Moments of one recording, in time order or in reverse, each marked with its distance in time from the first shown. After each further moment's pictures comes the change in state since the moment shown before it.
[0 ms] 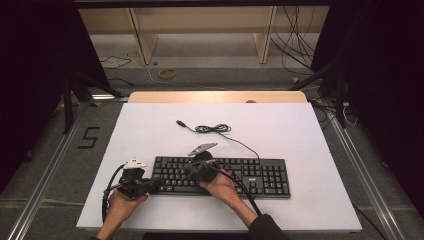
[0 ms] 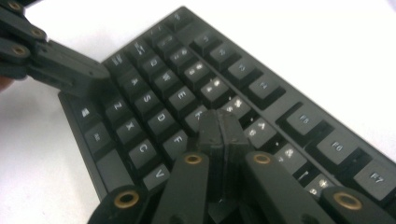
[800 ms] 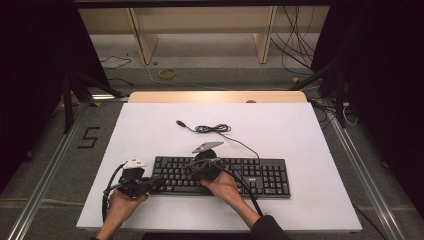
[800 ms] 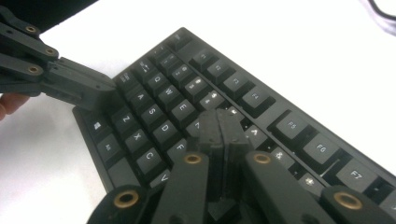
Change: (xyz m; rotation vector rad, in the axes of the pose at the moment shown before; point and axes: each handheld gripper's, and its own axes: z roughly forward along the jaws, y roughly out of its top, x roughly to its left) left arm -0.003 0.003 -0.004 -0.027 -0.003 0.004; right arm -0.003 0.001 -0.013 -0.061 0.018 0.040
